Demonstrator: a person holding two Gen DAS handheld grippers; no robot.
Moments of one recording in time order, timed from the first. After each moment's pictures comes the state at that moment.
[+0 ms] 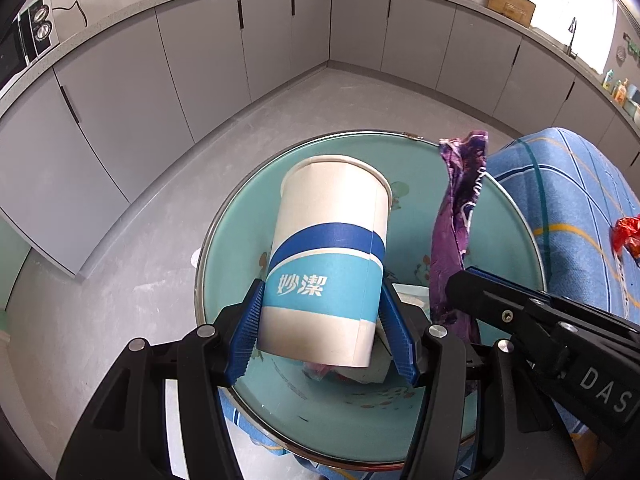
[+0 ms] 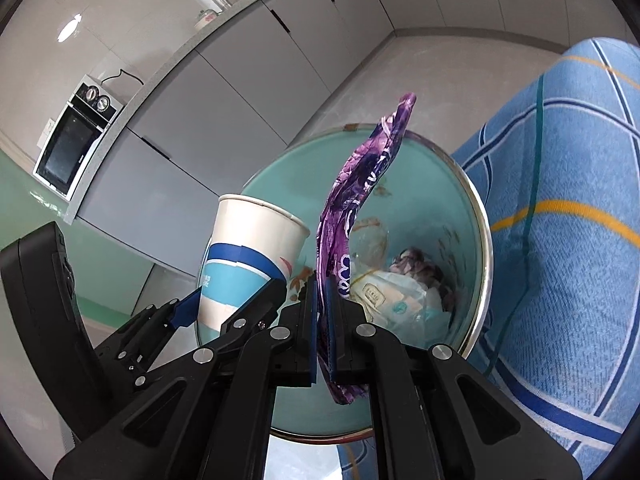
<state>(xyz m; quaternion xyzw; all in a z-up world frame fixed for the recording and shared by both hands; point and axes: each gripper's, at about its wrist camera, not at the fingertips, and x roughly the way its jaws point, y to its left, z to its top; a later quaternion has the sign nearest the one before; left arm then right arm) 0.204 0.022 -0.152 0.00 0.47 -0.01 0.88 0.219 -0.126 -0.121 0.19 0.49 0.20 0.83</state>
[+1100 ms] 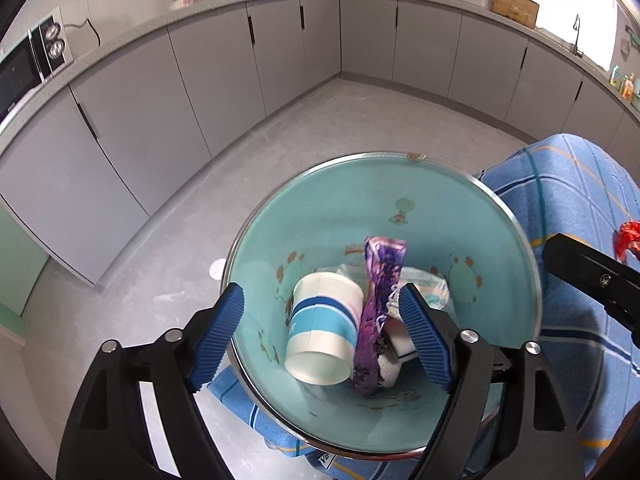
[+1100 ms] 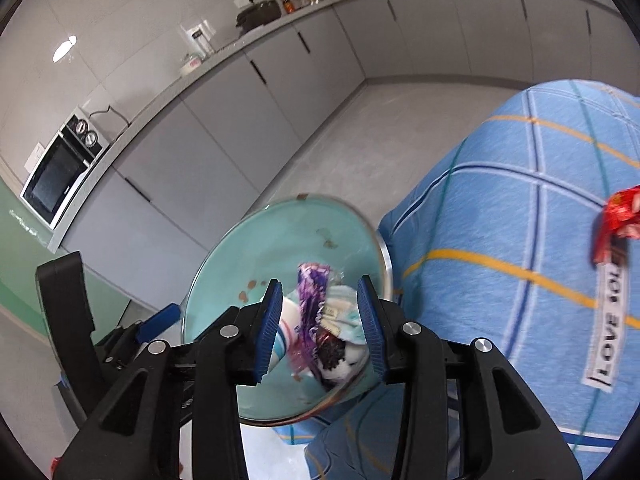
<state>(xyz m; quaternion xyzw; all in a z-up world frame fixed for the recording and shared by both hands) 0.193 0.013 -0.129 0.03 0.45 0.01 0.89 0.183 -0.181 -0.082 0.18 0.41 0.14 0.88</state>
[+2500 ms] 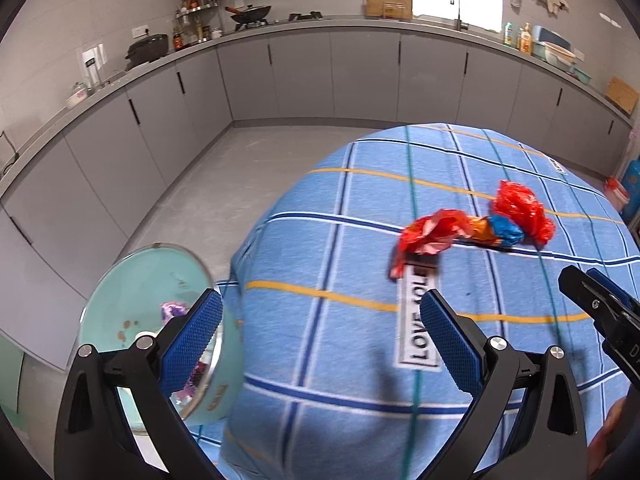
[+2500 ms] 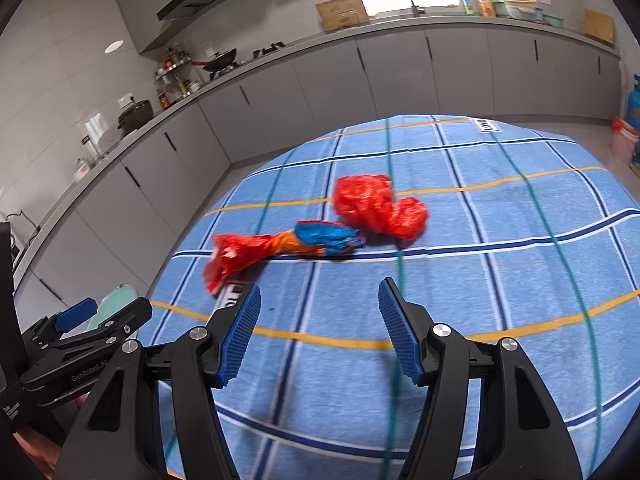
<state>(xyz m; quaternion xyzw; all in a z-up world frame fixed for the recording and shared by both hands) 0.146 -0.215 -0.077 0.10 0.39 -0.14 0.90 0.056 -0.419 -0.072 0.21 0.32 -0.10 0.92</state>
